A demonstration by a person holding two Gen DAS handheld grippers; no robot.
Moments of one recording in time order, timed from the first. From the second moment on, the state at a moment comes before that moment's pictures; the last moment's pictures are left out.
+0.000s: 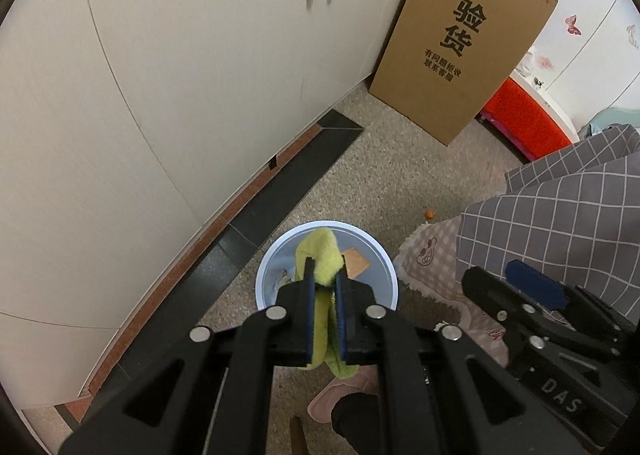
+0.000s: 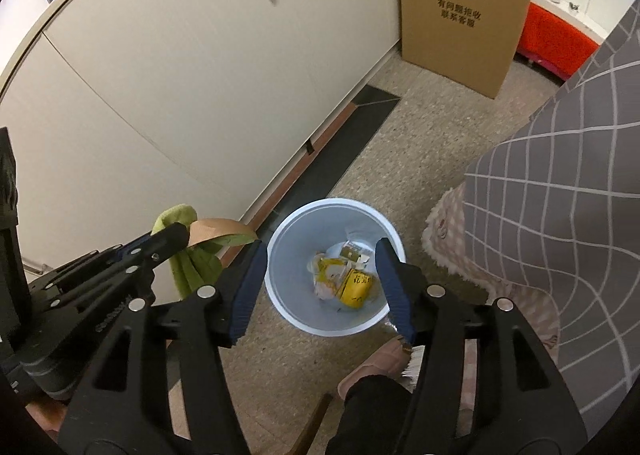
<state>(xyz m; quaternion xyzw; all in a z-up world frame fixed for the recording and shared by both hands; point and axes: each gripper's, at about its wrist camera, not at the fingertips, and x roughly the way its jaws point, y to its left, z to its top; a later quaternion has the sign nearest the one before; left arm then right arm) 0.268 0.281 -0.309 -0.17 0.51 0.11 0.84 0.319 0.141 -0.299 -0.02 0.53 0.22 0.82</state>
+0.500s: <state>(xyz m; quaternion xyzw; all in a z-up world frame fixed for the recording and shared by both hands) 0.291 0.266 -0.300 -0.16 0.54 0.09 0.83 0.309 0.113 -0.258 0.01 0.49 0.21 0.85</state>
